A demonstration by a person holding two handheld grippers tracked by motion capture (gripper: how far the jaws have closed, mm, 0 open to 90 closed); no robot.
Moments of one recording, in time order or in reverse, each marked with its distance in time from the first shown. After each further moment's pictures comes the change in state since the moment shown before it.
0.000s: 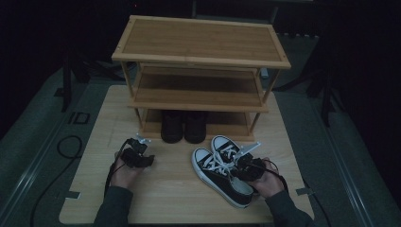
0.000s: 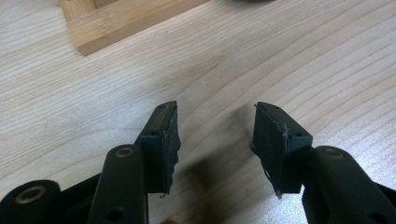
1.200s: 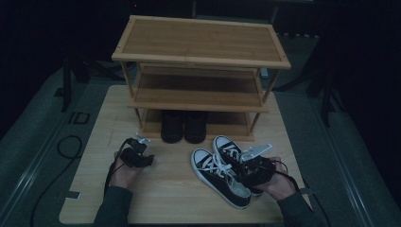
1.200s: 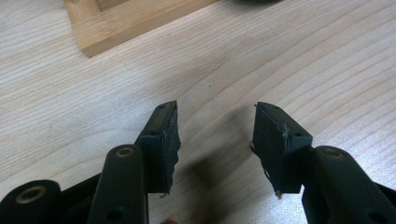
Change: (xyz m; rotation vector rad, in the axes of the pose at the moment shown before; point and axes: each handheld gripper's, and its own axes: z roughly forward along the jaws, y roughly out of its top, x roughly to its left) left arm 0.000 0.000 -0.001 -0.001 0.001 0.002; right arm -0.005 -0.013 -0.026 -0.056 0.002 -0.067
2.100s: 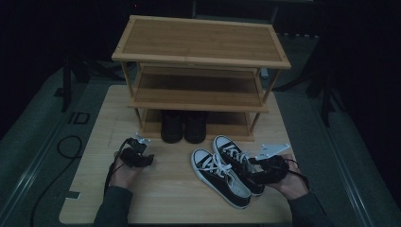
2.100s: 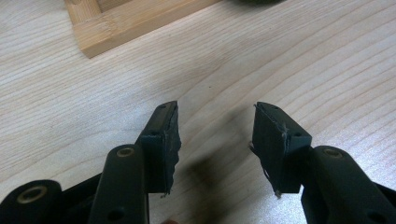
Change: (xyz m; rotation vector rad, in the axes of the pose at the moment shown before) left arm 0.001 0.000 -0.001 -0.006 0.001 -0.004; right arm -0.008 -0.008 -0.037 -0.120 -0.004 -0.065
